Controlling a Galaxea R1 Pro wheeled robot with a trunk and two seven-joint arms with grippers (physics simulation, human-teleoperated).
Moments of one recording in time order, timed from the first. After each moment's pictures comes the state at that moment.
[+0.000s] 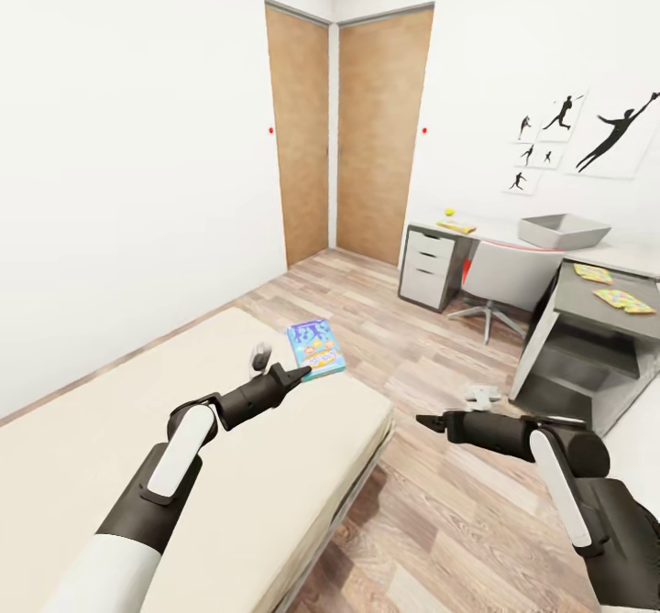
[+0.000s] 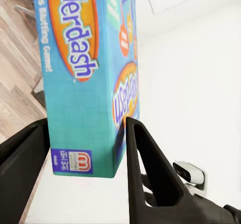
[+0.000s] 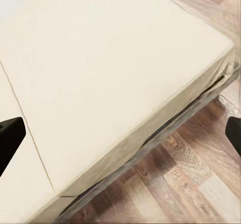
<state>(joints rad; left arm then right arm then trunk) -0.57 0.00 -0.13 -1.21 1.08 0.73 -0.23 -0.41 -0.20 -0.06 -1.54 -0.25 1.04 0.47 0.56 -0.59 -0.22</state>
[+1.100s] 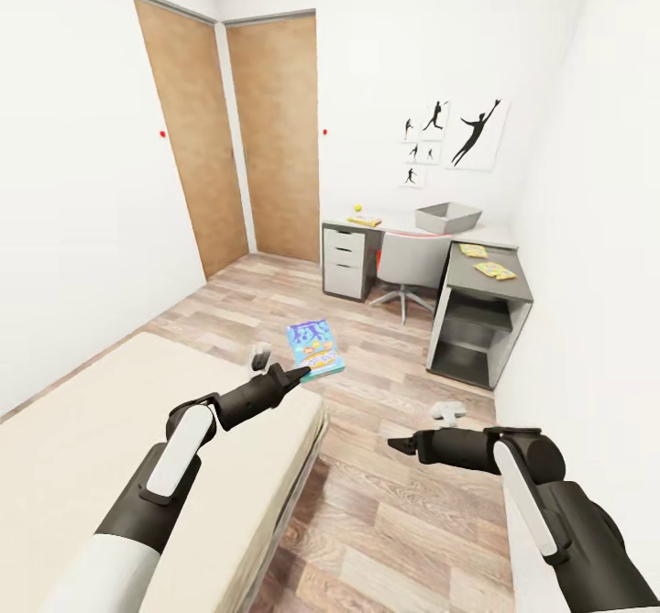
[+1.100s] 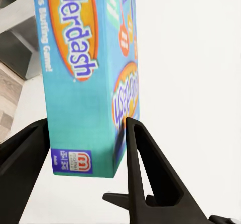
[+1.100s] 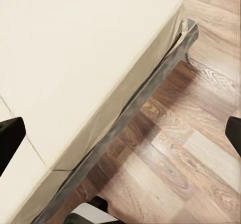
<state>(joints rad) -0.57 0.00 -0.13 -1.21 1.08 0.73 -0.23 -0.41 -0.16 0.07 -1.47 -0.24 1.04 0.47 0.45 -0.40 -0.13</state>
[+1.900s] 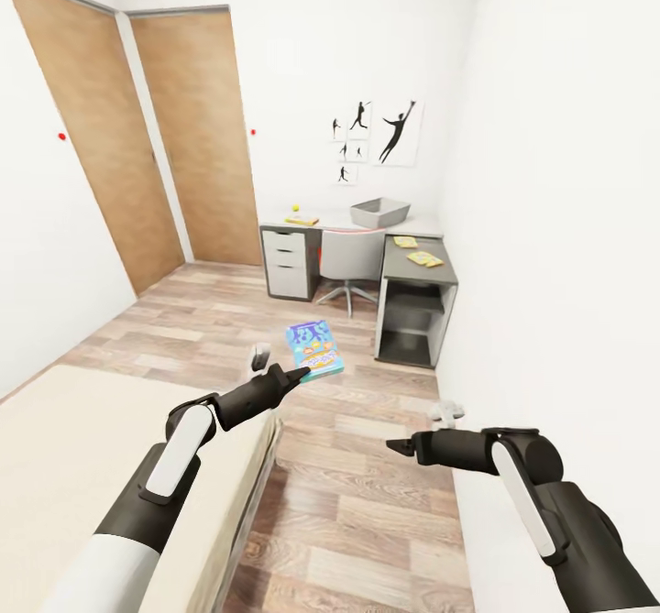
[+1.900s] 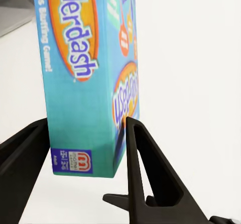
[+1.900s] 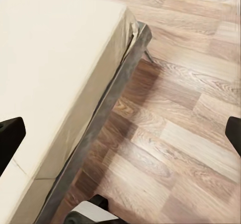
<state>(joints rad) -0.57 0.00 -0.12 -1.21 1.08 0.73 -0.23 -0.41 -0.15 0.07 -1.47 -0.24 1.04 0.47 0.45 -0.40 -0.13</state>
